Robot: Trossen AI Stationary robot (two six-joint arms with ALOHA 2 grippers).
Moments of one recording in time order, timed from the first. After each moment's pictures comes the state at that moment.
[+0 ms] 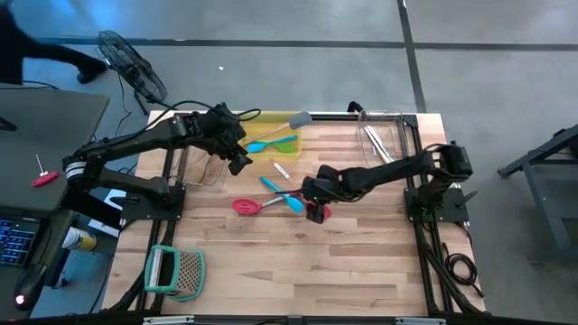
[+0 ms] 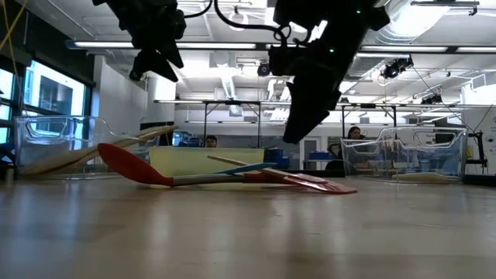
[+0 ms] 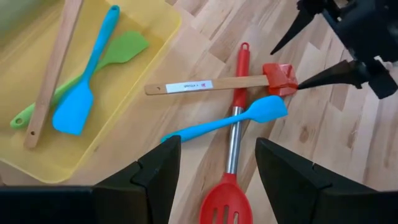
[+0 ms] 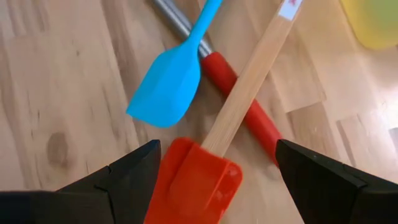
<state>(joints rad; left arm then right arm) 0.42 1.15 1.08 -0.76 0.19 -0.27 0.07 1.73 1.14 -0.49 0.21 0.34</state>
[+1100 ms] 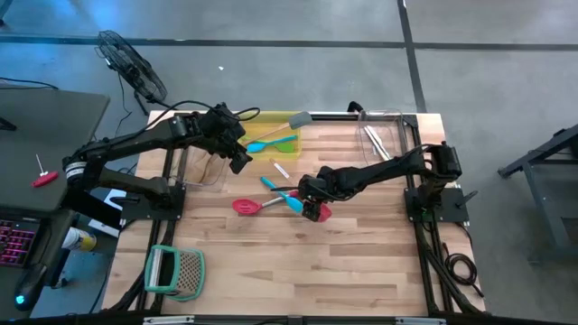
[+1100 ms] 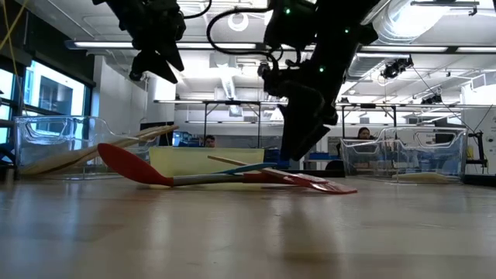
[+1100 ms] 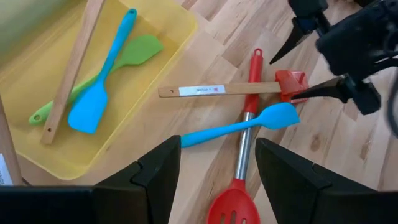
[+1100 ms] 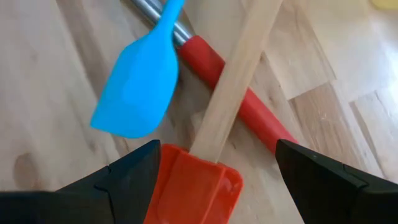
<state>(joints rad) 0.42 1.16 1.08 -0.76 0.14 -0.30 0.03 1.82 1.16 -0.49 0.19 0.44</state>
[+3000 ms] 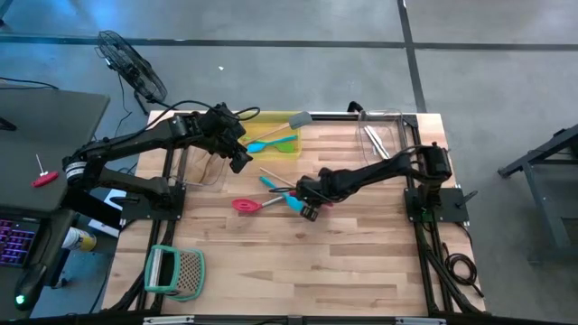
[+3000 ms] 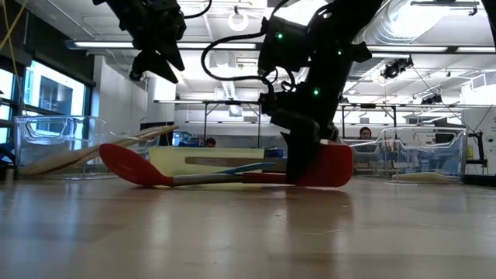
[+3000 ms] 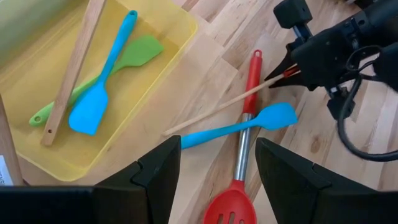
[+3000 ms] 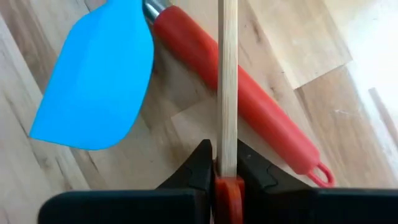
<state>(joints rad) 0.42 1.16 1.08 -0.75 0.14 -0.30 0.02 1.90 1.15 -0.46 0.21 0.47</state>
